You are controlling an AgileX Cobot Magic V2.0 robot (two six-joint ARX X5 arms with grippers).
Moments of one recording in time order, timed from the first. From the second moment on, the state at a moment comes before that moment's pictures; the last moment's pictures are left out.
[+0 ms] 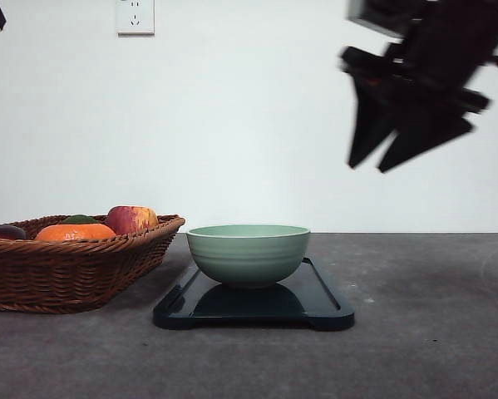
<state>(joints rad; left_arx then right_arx) -0.06 0.86 0.98 -0.69 0.23 -0.12 0.48 1.24 0.85 -0.35 -0.10 0.08</state>
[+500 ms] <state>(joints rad) -0.18 1.07 1.05 -0.76 0.23 -0.12 0.44 0.96 0.69 -0.40 -0.09 0.09</state>
